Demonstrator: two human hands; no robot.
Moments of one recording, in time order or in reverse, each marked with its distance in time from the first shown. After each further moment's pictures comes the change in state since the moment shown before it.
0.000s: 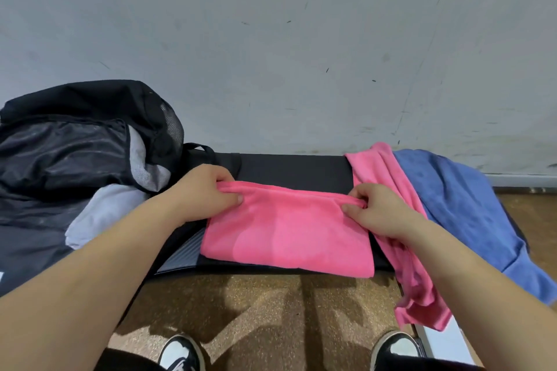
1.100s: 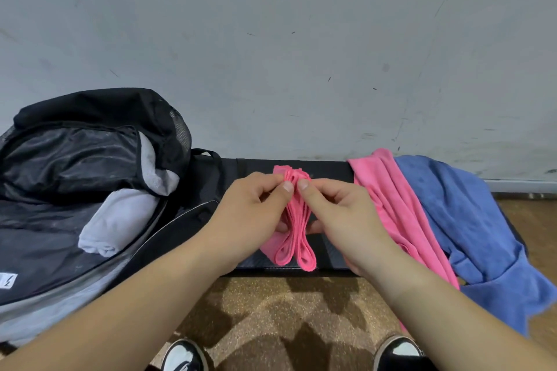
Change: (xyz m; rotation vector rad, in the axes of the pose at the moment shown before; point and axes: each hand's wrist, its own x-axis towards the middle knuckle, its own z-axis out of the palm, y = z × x) left_hand -0.079 0.080 0.022 -0.653 0.070 0.189; right_hand -0.069 -0.121 0.024 0.962 0.114 -0.199
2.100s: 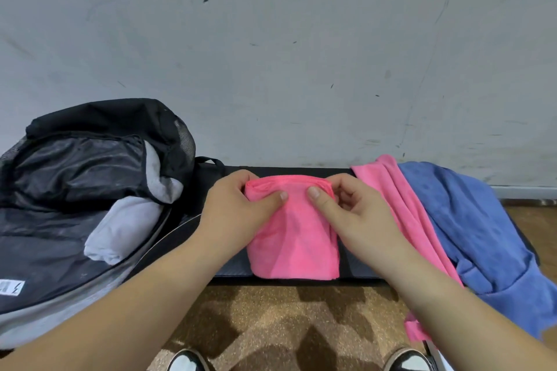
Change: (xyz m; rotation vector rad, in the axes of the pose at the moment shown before) left_hand 0.018 -0.017 -0.012 0.219 0.318 -0.088; right_hand 0.008 0.011 -0.026 -0.178 0.015 -0.157
